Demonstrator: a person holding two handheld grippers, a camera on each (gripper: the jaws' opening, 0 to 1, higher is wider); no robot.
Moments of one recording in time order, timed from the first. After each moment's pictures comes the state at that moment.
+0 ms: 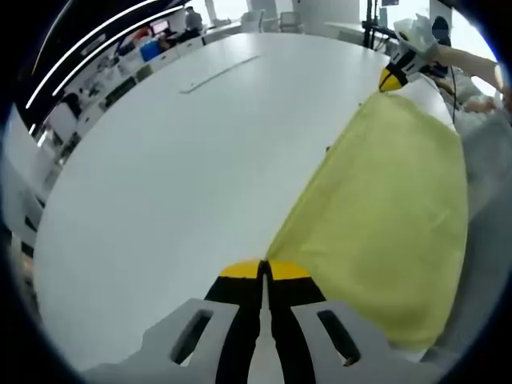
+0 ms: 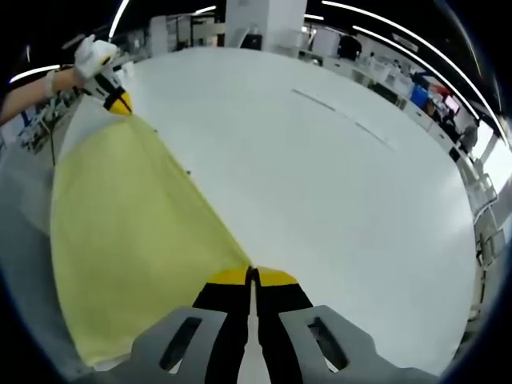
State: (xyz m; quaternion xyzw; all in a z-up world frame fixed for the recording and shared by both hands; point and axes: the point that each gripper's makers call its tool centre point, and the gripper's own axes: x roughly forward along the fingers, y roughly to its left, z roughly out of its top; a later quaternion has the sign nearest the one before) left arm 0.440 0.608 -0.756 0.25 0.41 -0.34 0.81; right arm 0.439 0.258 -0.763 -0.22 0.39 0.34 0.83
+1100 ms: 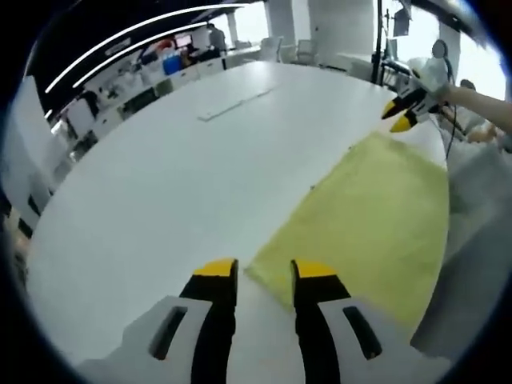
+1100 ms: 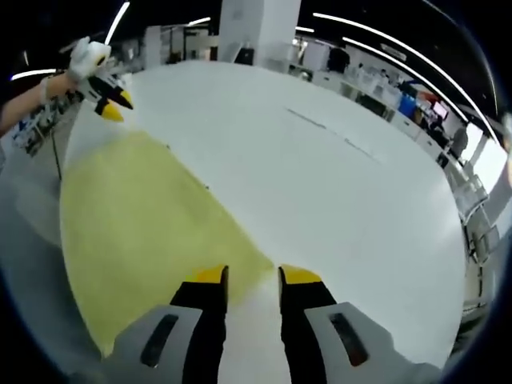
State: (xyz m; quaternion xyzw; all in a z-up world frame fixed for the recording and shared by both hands) left arm 0.419 0.601 -0.703 0.19 0.36 -0.33 0.85; right arm 0.407 0.265 -0.724 -0.21 0.35 0.32 0.86
